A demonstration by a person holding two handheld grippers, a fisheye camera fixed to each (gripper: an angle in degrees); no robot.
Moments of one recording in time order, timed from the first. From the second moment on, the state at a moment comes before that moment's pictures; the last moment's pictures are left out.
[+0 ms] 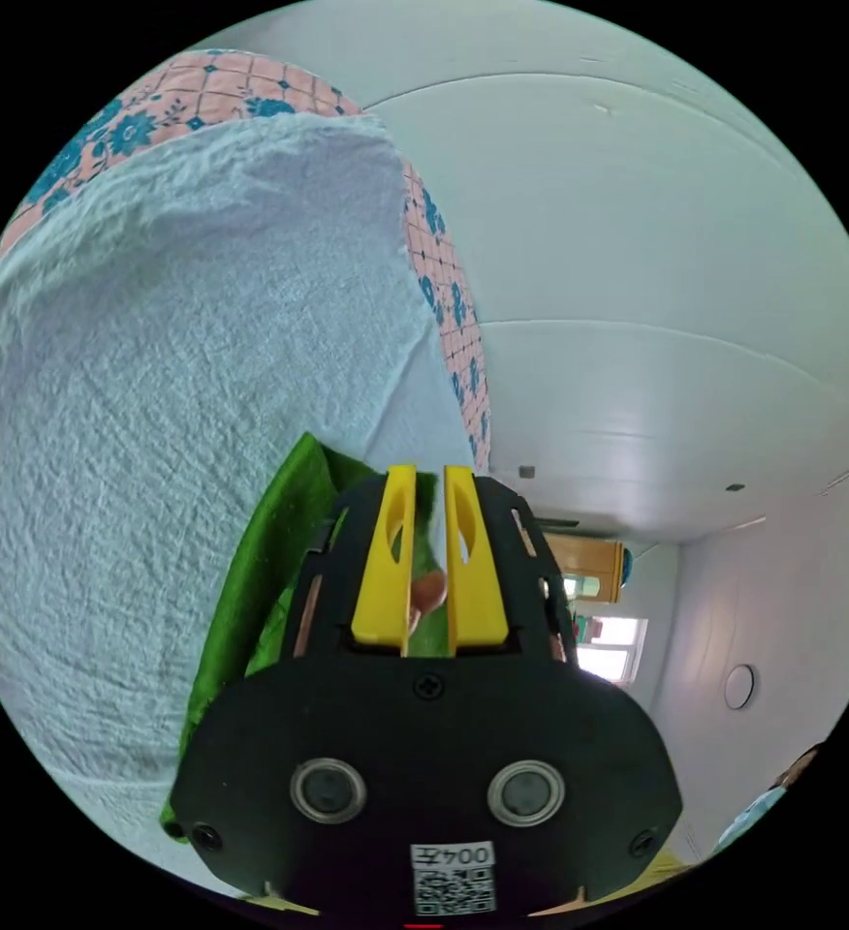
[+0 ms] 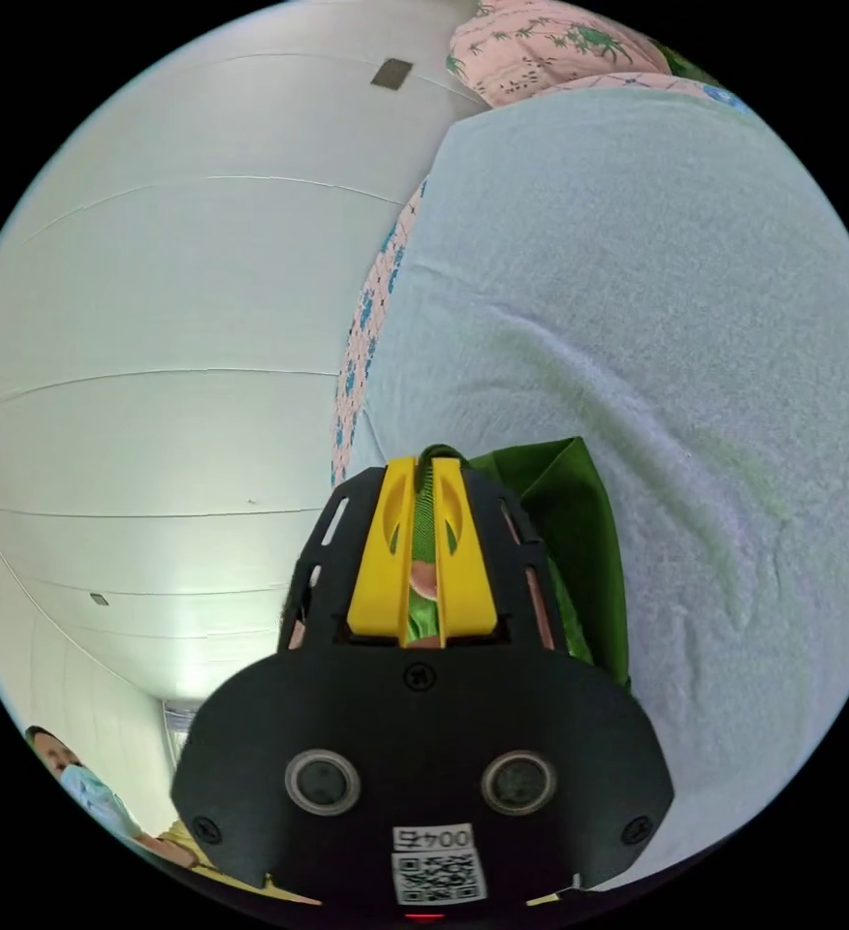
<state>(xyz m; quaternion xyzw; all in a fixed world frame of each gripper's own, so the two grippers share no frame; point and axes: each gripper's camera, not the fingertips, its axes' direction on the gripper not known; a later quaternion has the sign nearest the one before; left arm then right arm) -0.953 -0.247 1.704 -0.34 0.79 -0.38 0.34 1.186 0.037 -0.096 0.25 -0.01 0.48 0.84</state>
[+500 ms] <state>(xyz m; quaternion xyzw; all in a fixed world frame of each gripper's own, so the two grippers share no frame) -1.040 -0.187 1.679 -0.20 0.82 -0.17 0.51 1.099 0.131 -0.120 0.19 0.07 0.37 0.91</state>
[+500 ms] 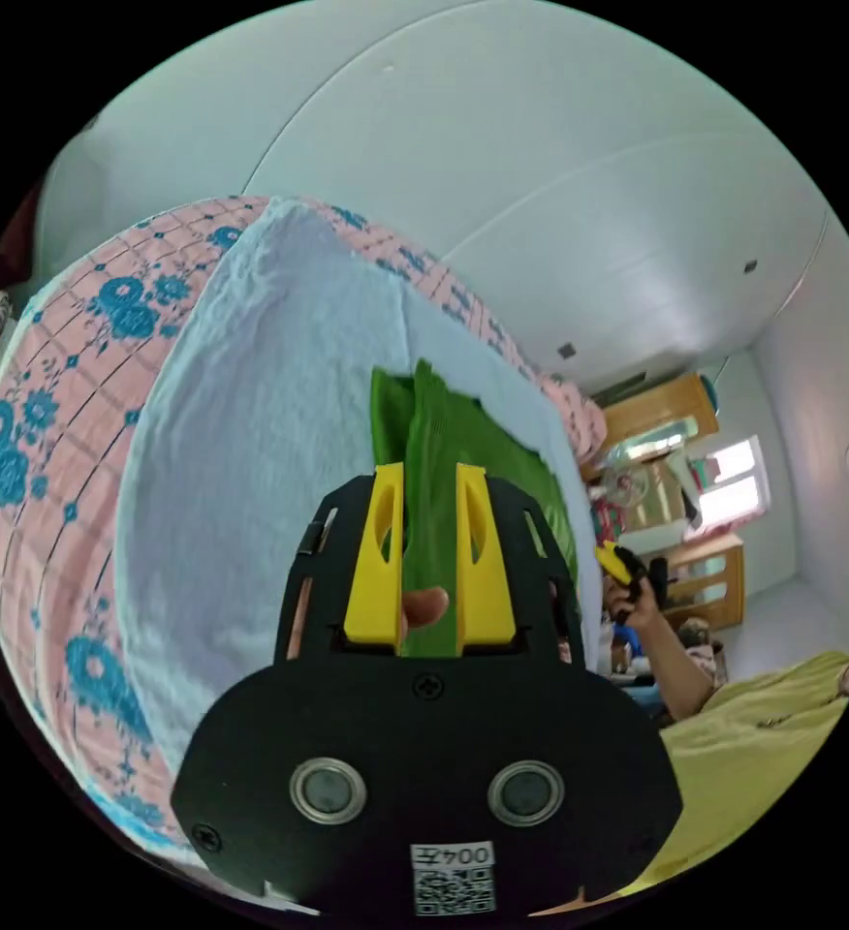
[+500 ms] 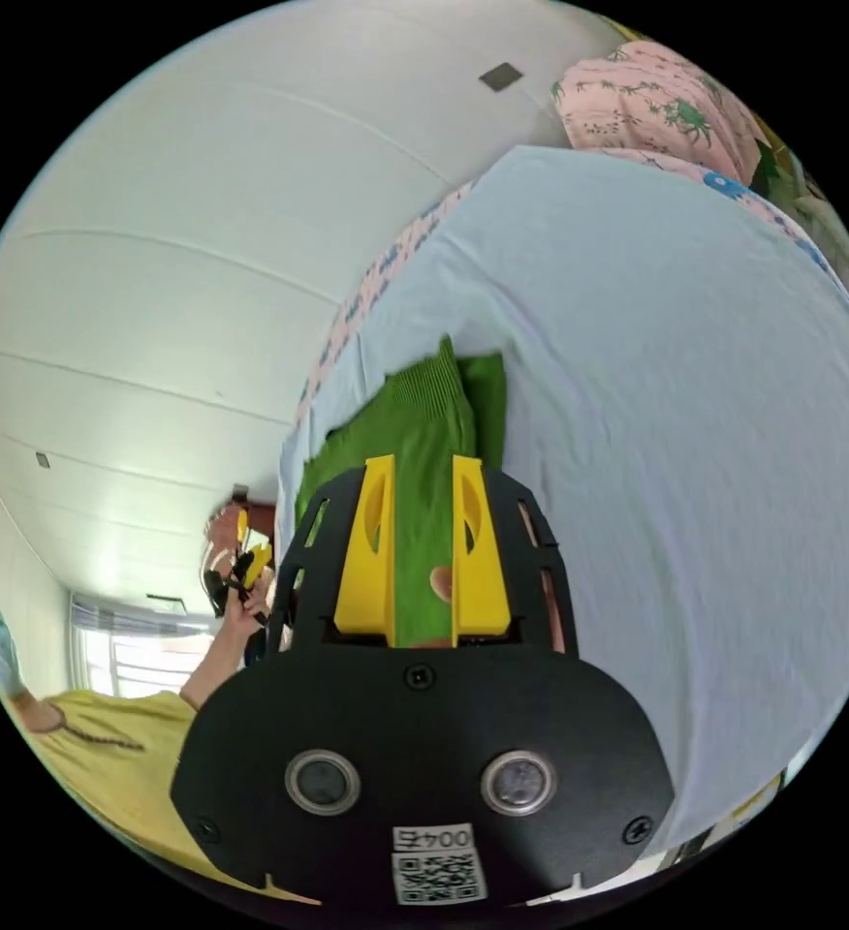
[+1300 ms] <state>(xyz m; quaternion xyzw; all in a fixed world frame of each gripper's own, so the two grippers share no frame) -1.050 -0.036 1.630 -0.35 0.80 -0.24 0.43 1.006 0.312 -0.055 0.19 0.00 0.46 0.87</state>
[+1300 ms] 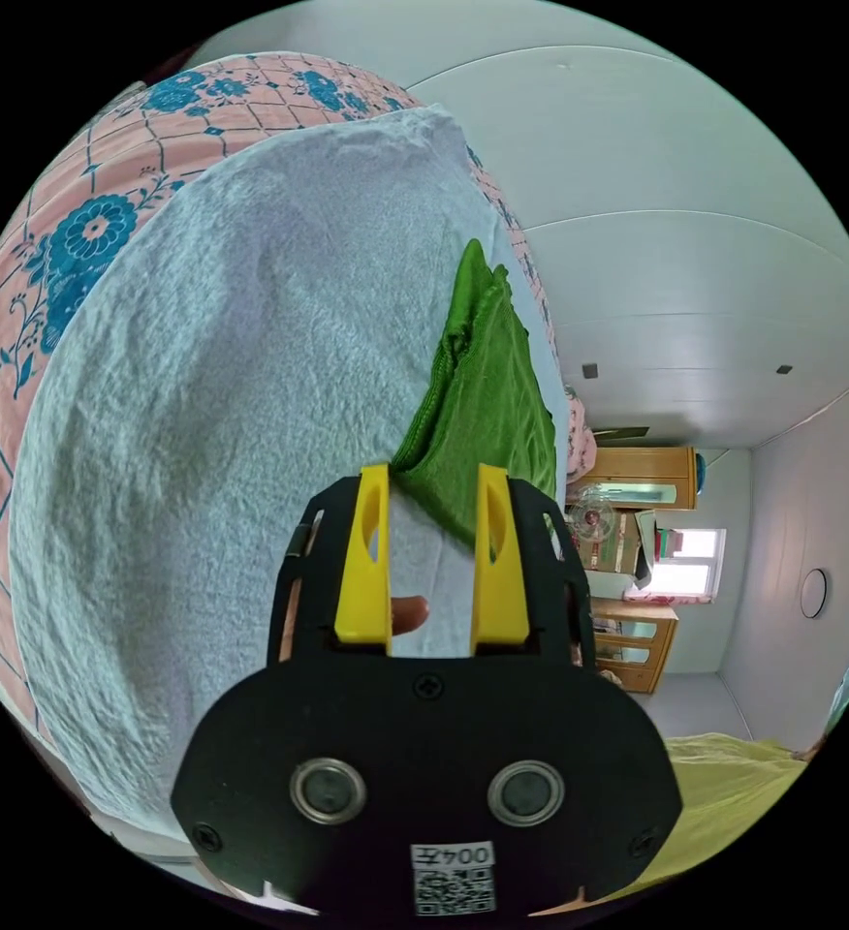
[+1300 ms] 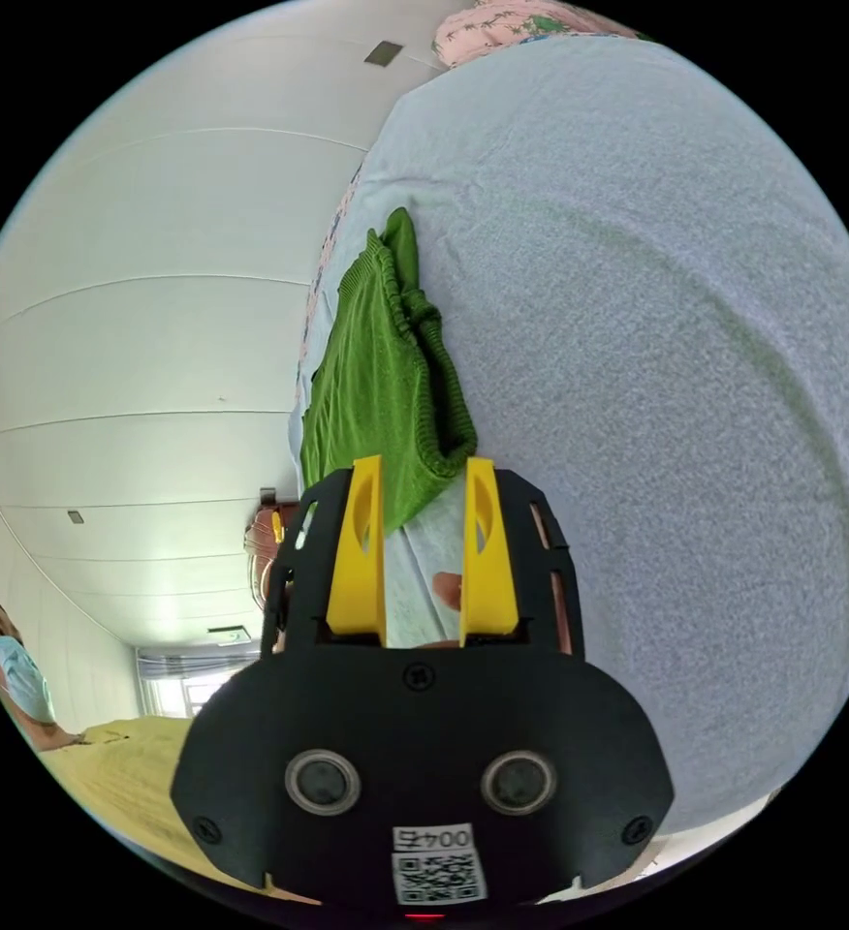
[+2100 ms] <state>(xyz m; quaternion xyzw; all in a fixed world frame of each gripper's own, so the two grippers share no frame) -1.203 -0.039 1.566 -0.20 0.84 -0.17 0.47 0.860 0.285 -0.134 0.13 0.05 0.39 0.91</state>
